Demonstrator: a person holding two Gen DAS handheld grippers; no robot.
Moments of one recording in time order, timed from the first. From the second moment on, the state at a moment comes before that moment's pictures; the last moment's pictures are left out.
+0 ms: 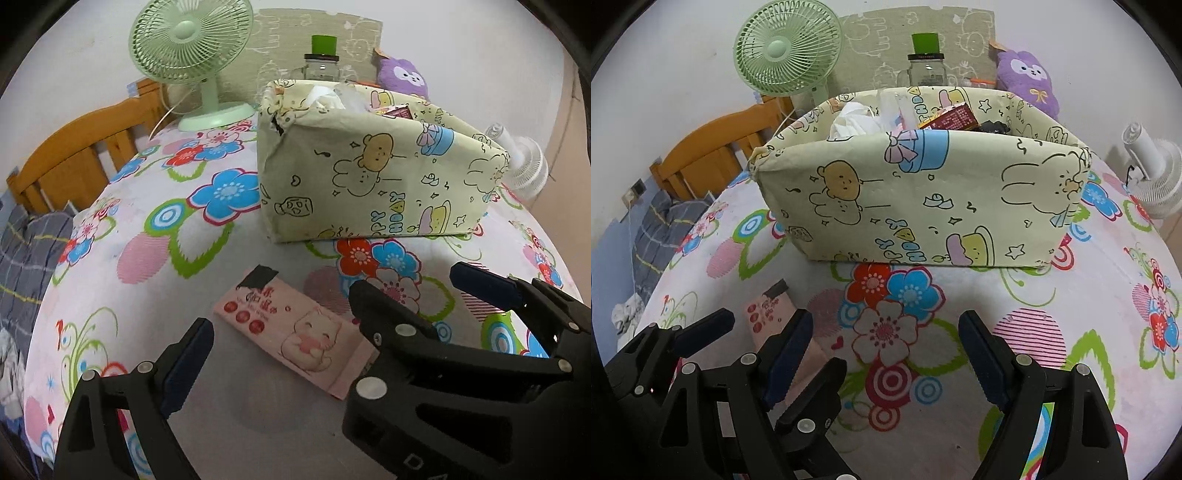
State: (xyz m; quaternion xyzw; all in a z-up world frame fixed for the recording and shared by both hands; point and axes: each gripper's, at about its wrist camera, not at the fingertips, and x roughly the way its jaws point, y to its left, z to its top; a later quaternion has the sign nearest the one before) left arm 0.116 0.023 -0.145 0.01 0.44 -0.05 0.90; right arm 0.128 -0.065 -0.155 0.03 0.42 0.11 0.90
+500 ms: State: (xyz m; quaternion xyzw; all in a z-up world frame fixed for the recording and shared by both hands) left arm 0.131 0.015 -0.152 -0.01 0.43 -0.01 0.90; right arm 0.134 -0.082 -0.158 0.03 0.42 0.09 0.90
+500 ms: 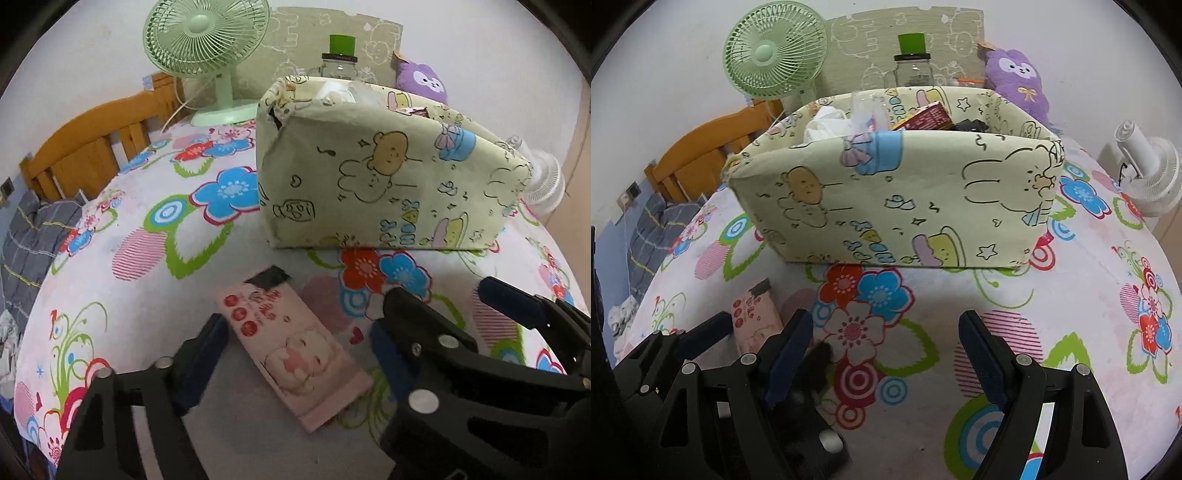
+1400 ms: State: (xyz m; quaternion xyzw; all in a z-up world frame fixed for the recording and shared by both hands) left arm 0.097 -0.016 -0.111 0.00 0.39 -0.03 0.92; right arm 0.101 -0.110 -0.121 0.05 0.37 0.09 0.92
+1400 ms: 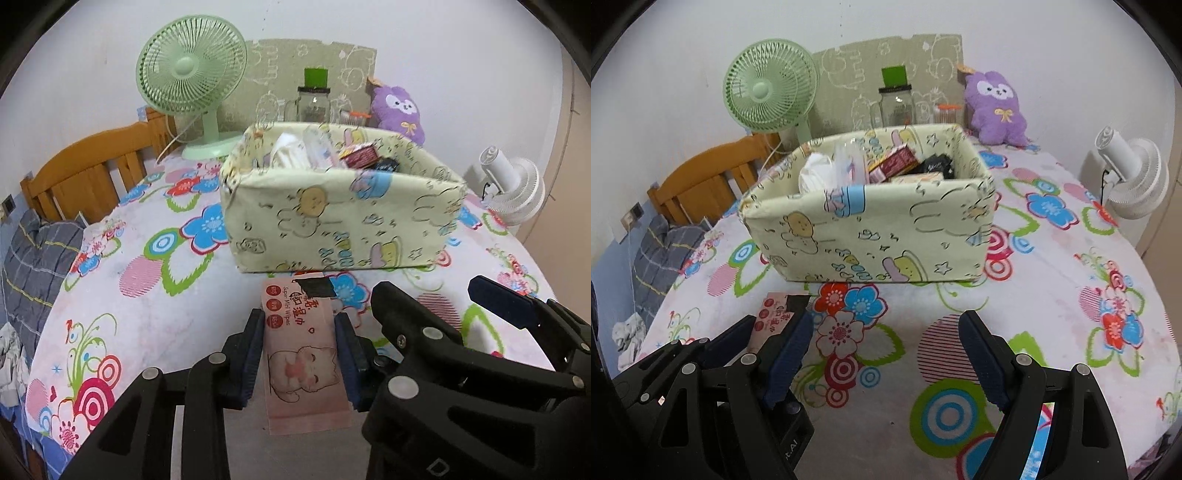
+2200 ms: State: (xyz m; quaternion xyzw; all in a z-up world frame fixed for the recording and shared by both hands) left arm 0.061 -0.038 -0.031 0.01 0.30 -0.04 0.95; right arm 0.056 -0.137 -0.040 0.06 0.30 0.08 0.95
